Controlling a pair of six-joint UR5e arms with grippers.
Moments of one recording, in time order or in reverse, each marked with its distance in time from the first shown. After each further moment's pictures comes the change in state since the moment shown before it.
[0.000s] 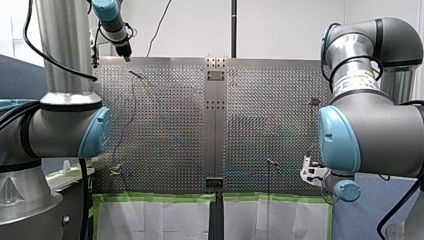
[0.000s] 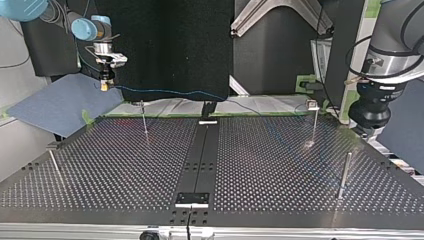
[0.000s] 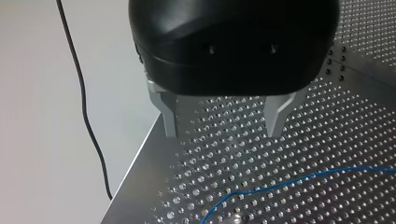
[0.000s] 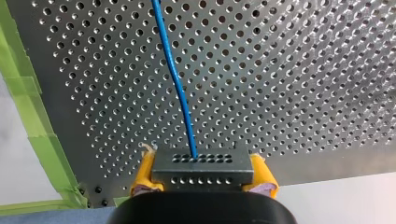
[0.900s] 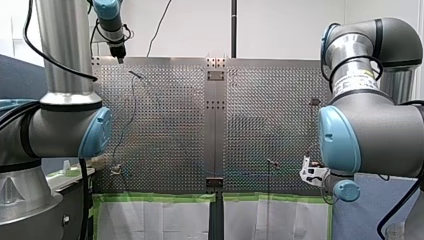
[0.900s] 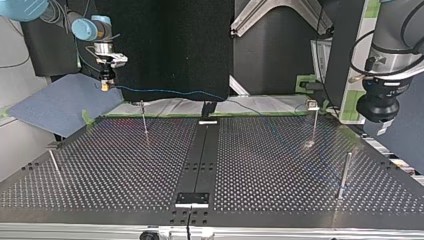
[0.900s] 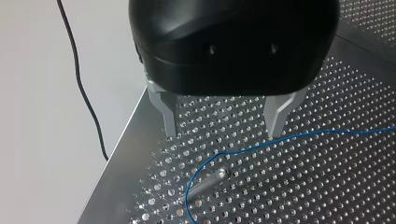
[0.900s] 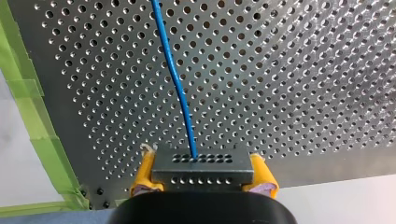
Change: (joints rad) left arm -0.001 -0.001 0.000 -0.052 -0.107 0.022; right arm 0.003 0.000 0.000 0.003 -0.001 0.000
